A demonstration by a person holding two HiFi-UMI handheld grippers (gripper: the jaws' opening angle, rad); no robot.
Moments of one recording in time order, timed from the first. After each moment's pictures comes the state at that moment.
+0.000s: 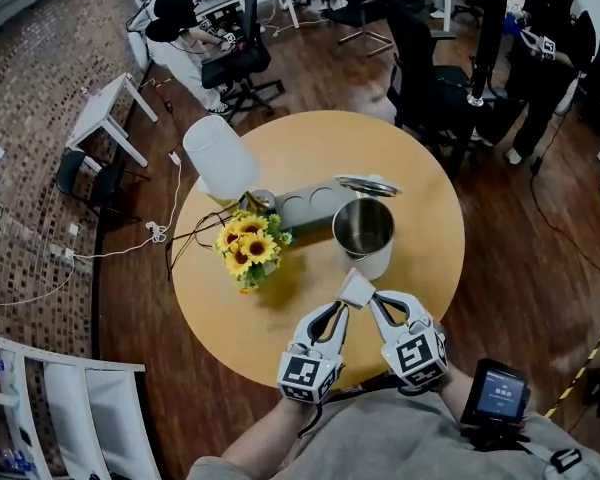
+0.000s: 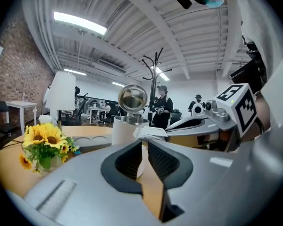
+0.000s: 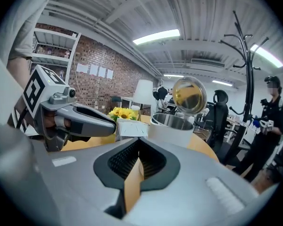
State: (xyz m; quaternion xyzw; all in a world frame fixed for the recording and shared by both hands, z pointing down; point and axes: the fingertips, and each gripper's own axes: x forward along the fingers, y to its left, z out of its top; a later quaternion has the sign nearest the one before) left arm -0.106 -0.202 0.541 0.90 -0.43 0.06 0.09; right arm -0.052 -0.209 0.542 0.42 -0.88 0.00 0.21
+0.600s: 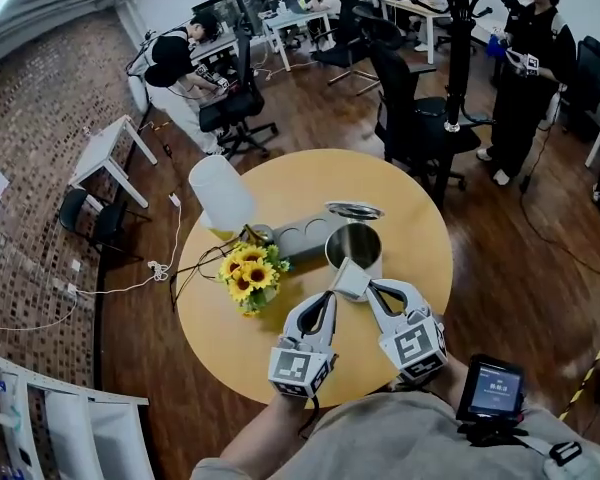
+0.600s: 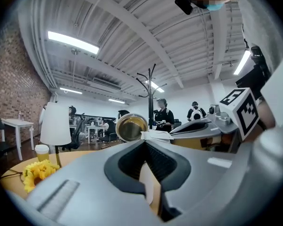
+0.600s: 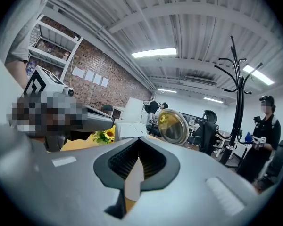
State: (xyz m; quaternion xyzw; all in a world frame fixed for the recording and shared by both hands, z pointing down) left arm -0.112 -0.229 0.463 0.90 -0.43 0.01 0.00; right arm -0.046 -0.233 0.474 0.46 -0.87 -0.08 0.16
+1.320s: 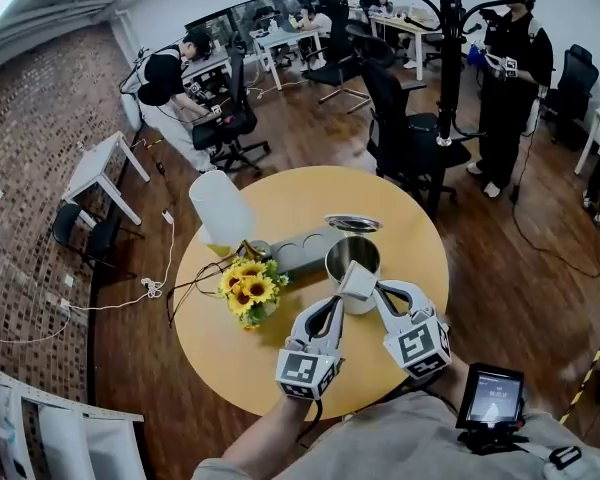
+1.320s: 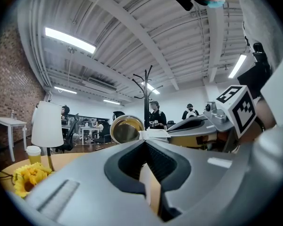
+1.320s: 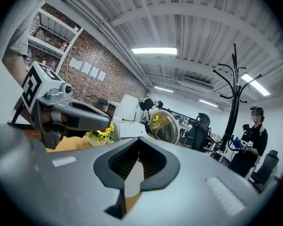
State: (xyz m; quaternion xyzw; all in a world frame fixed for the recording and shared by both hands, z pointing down) left arm -0.101 -0.233 0.462 0.92 -0.40 0.00 0.00; right arm -0.034 -0.239 0.466 0.49 -0.84 -0.10 0.19
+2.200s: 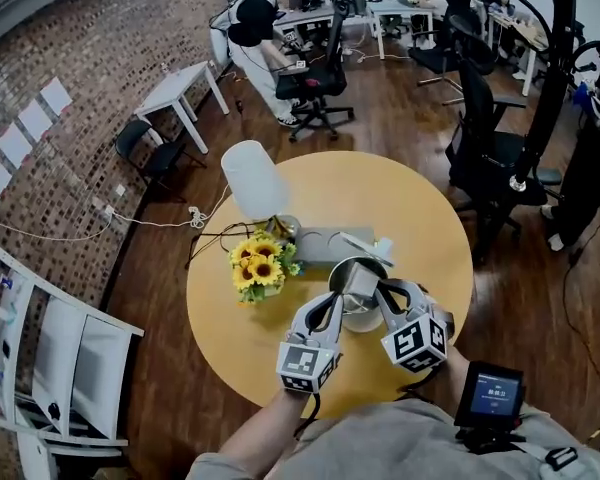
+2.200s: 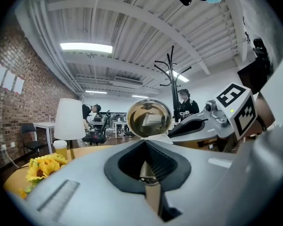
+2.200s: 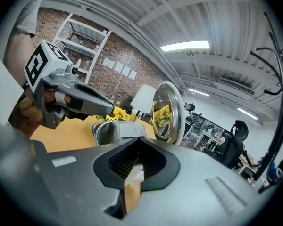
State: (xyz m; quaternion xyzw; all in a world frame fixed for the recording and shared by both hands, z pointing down) left arm -0.077 -0.315 0.493 0.82 -0.58 0.04 0.01; right arm -0.013 -0.347 0.513 0.29 -0.91 -0.15 0.25
